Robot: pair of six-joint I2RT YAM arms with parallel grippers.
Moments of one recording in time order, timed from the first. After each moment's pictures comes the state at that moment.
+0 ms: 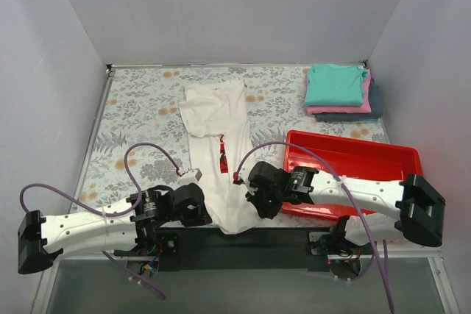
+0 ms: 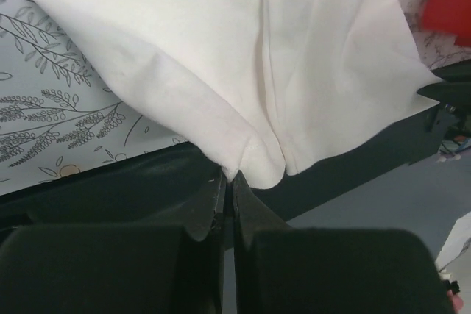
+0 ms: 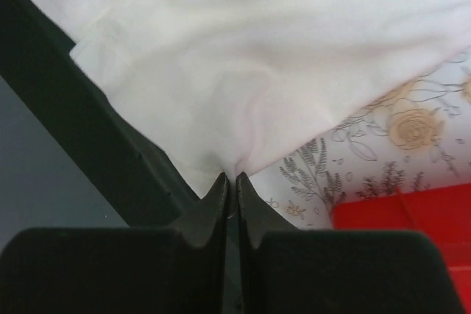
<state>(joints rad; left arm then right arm) -1.21 0.77 0.49 -0.70 -0.14 -1.21 1.19 1.28 0.79 -0.64 -0.17 0.22</state>
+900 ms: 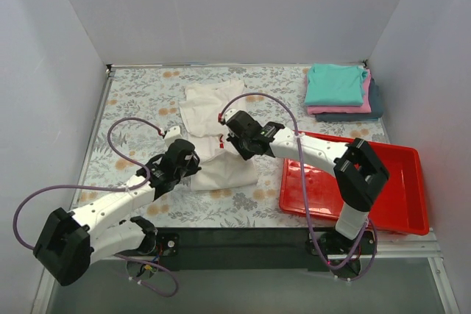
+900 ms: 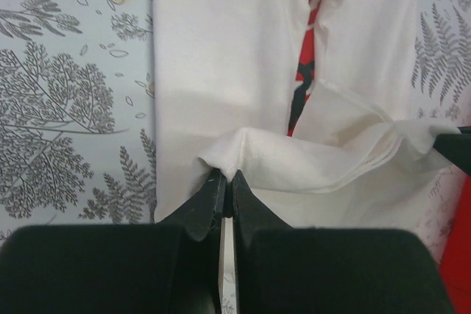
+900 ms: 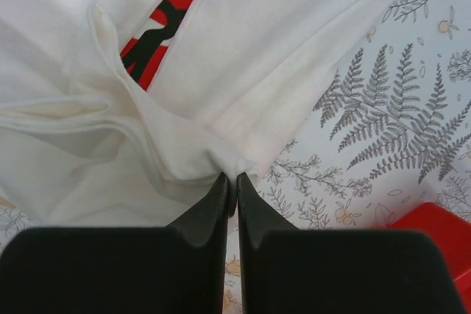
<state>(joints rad) -0.69 1.01 0.54 -0.28 -0.37 -0.82 0.93 1.73 1.25 -0.51 0.19 0.10</state>
